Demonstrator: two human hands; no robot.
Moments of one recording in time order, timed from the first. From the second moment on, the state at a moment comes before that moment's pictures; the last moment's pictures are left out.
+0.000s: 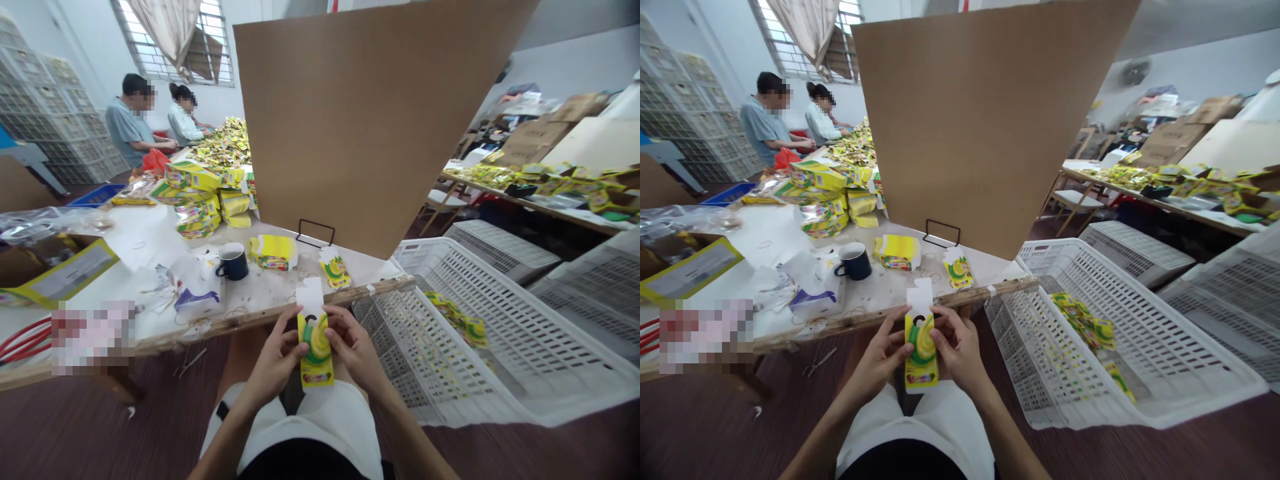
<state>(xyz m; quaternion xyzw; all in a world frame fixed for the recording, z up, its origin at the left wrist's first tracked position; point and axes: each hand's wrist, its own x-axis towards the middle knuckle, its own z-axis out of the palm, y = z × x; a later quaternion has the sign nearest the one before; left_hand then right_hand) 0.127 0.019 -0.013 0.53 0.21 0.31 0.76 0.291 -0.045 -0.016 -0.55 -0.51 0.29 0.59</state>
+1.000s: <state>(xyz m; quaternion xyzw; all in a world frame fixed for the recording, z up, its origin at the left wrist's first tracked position) 0.133 0.015 -0.018 0.54 0.25 0.30 0.75 0.295 -0.051 -0.018 -0.65 -0.58 0.20 0.45</state>
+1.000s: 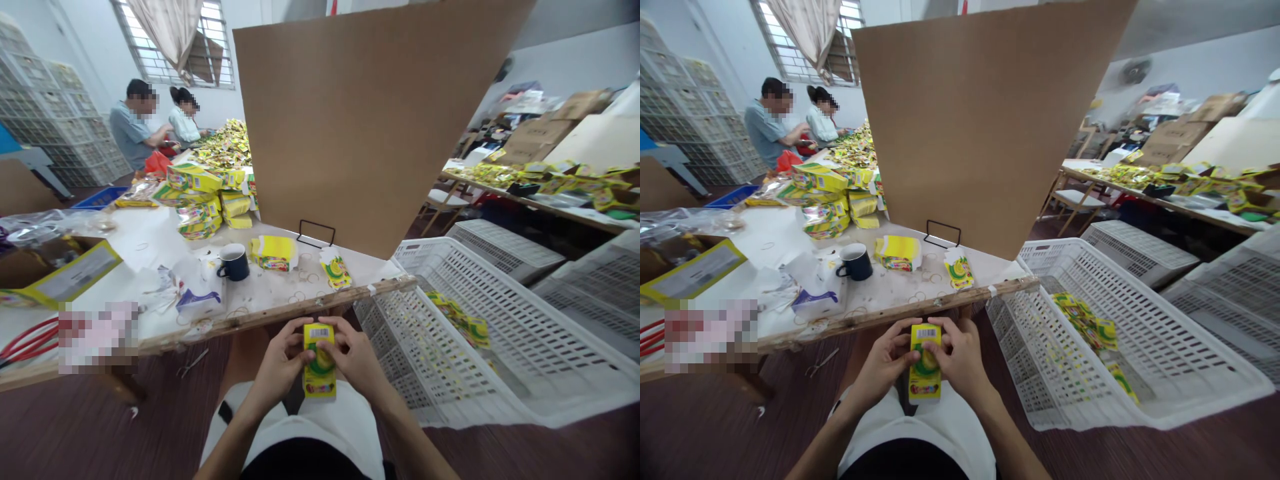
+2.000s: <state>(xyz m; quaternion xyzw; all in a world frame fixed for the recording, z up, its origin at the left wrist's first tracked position) 0.135 0.017 -0.032 0.61 0.33 0.34 0.63 0.377 0.108 -0.053 -0.87 -0.48 -0.03 0.09</state>
